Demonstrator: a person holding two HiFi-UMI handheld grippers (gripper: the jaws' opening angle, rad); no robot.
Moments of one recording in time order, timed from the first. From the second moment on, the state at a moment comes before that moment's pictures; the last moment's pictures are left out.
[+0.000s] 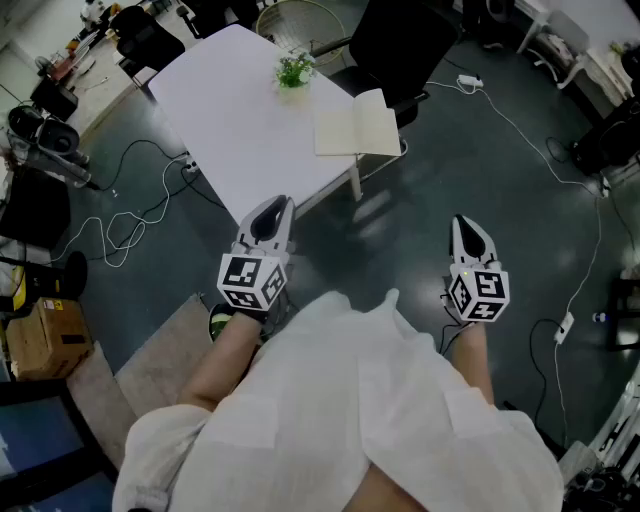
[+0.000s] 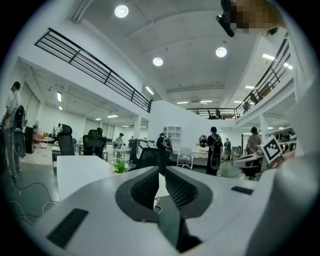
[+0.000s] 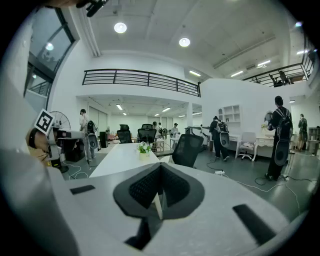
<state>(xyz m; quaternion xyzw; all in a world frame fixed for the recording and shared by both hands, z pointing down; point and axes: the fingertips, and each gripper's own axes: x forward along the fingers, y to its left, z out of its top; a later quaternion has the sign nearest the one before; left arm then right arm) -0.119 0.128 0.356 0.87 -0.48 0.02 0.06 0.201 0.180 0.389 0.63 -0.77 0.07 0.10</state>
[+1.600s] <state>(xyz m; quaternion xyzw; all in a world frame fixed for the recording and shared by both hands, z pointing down) -0.144 0.108 0.367 0.87 -0.49 0.02 0.07 0.179 0.155 0.405 0.62 -0.77 0.09 0.09</state>
